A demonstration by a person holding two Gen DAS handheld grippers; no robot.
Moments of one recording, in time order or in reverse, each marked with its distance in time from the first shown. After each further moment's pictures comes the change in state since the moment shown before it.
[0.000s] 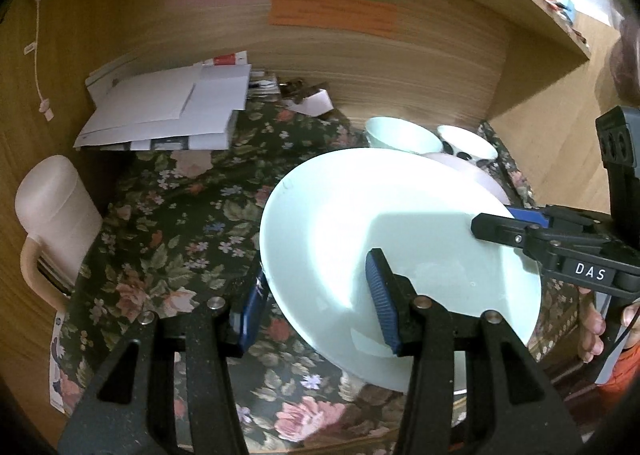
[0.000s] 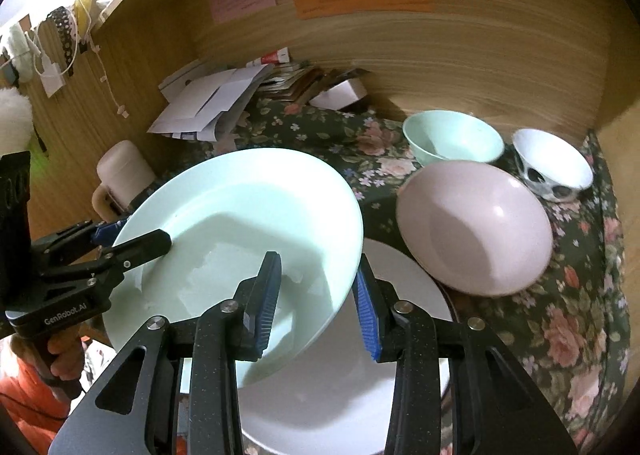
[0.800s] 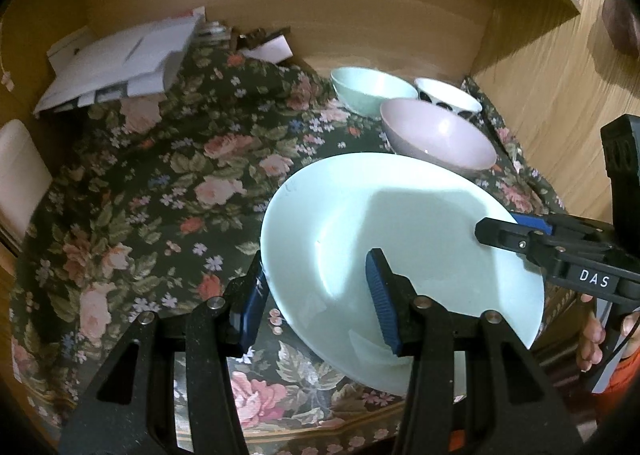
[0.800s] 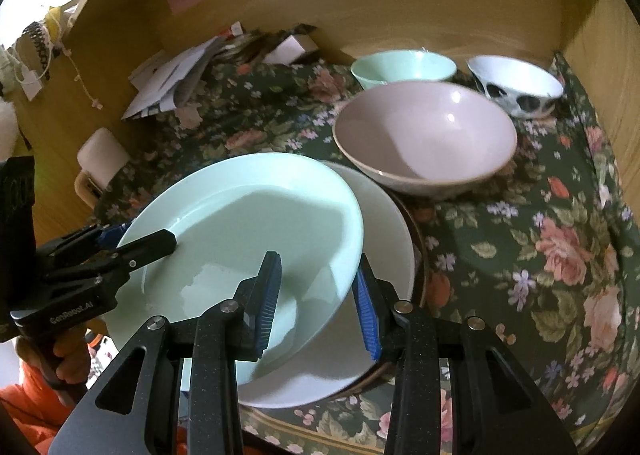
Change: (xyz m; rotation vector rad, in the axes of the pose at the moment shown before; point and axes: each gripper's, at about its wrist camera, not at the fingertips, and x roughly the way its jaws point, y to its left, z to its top) left arm 0.037 -0.039 -0.033 0.022 0.116 -0.037; right arm 0.006 -0.043 -0.052 0.129 0.070 -0.006
